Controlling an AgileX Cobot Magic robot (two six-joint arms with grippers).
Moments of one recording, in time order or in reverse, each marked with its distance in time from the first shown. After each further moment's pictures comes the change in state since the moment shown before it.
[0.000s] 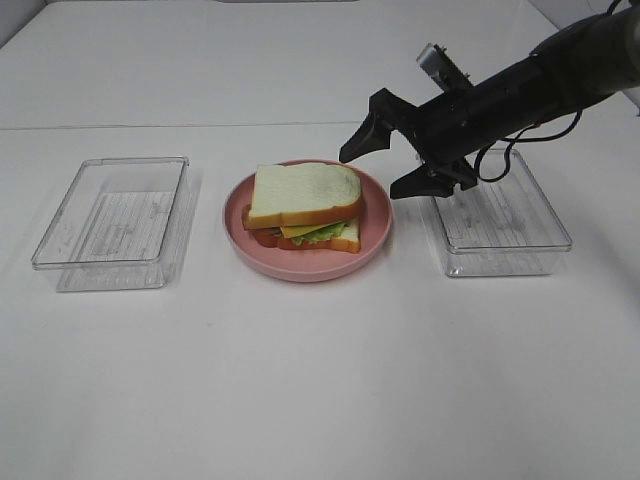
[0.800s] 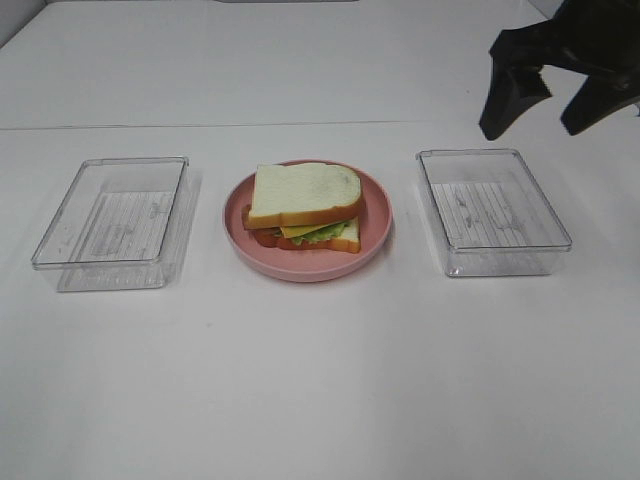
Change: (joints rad) left arm 0.000 0.000 0.000 0.000 0.000 0.000; right arm 0.000 -0.495 0.018 -0.904 0.352 0.428
